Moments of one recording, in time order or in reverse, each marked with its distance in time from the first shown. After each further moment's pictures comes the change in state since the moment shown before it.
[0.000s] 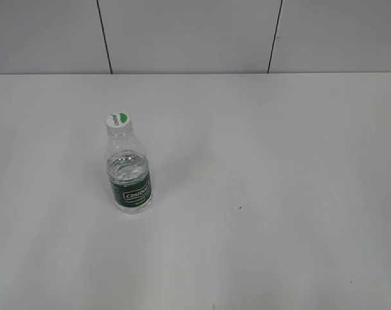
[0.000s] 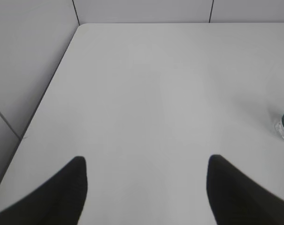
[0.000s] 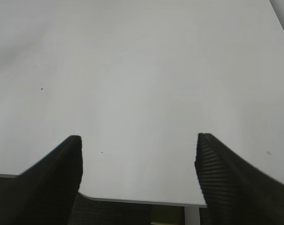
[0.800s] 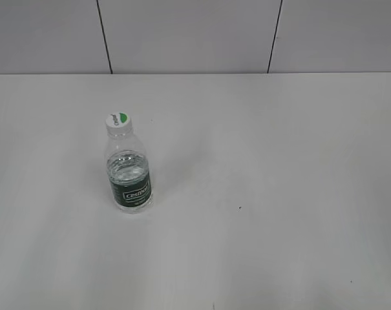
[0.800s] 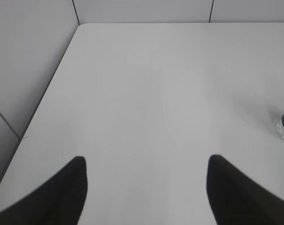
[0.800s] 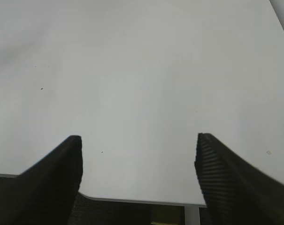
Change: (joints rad) left arm 0.000 0.000 0.000 0.000 0.000 0.000; right arm 0.000 0.000 0.000 0.000 0.000 0.000
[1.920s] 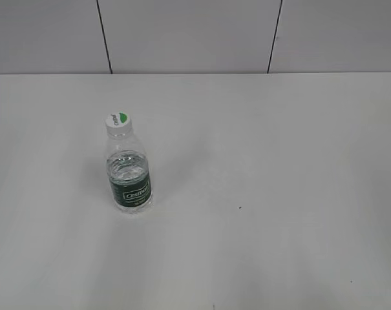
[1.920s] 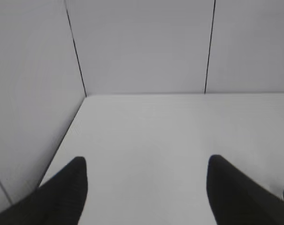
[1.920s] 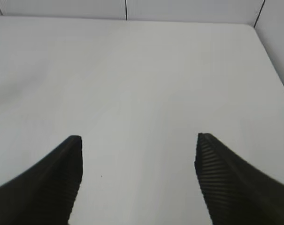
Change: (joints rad) left arm 0.000 0.003 -0.014 0.019 -0.216 0.000; right arm 0.000 0.000 -0.021 -0.001 -0.079 0.008
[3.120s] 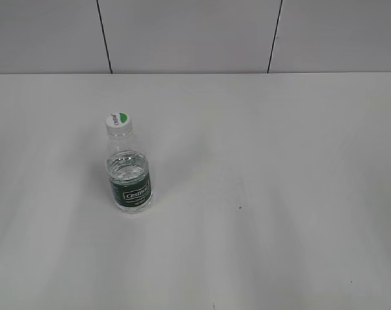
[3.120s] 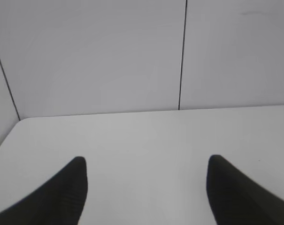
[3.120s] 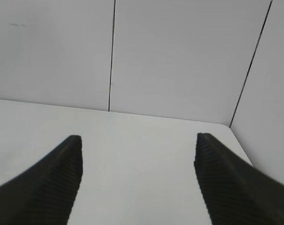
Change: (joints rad) left arm -0.001 0.868 0.313 -0.032 -1.274 0.000; right arm 0.000 0.000 0.279 -0.003 -0.680 -0.107
